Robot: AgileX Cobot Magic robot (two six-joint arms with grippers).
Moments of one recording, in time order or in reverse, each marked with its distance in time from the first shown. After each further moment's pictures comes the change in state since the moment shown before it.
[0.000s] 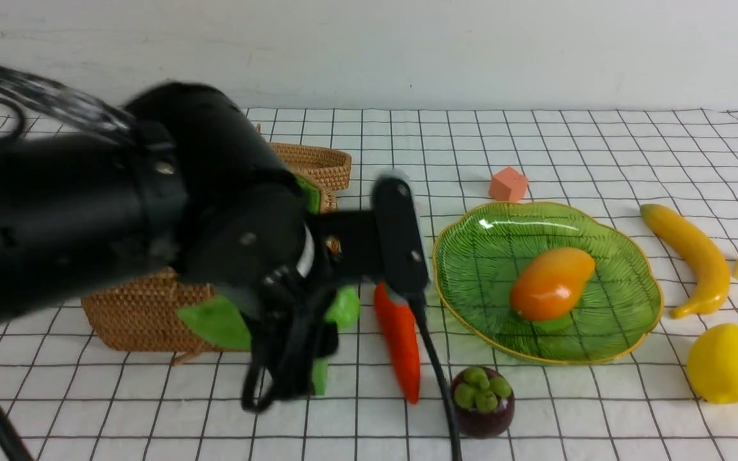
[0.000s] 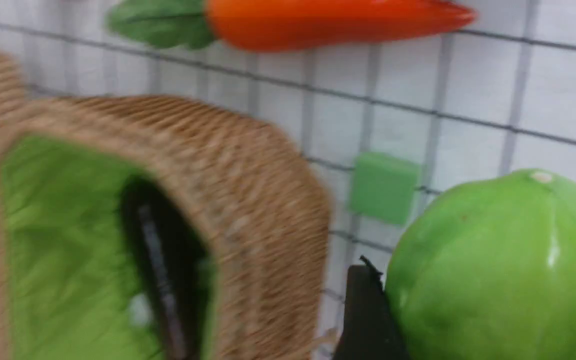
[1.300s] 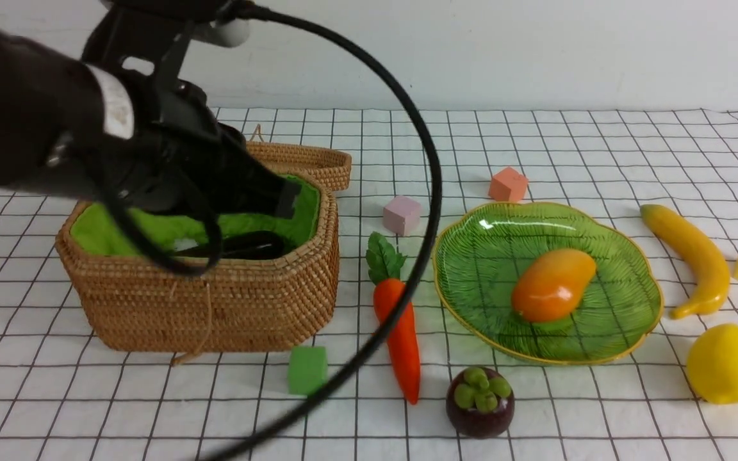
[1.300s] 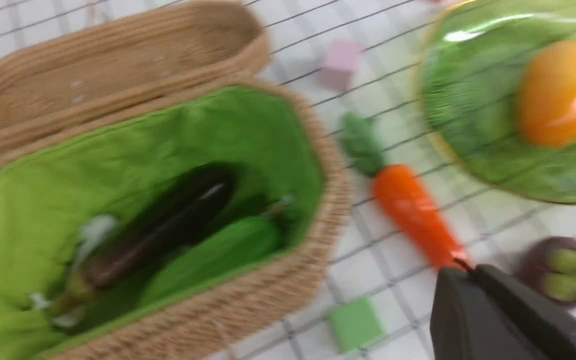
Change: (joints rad) right arm 0.000 0.295 -0.022 0.064 0.059 0.059; left arm 0.101 -0.323 0.082 -0.199 -0.186 -0.683
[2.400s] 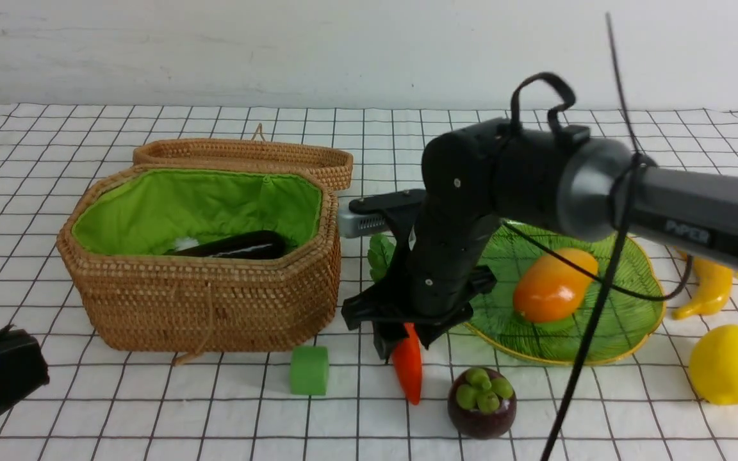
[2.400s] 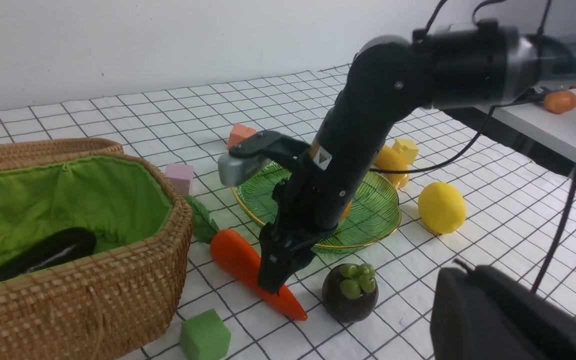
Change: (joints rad) right arm 0.318 1.409 -0.729 -0.448 -0.080 0.415; left arm -0.163 -0.808 0.530 -0.050 -0.205 -0.076
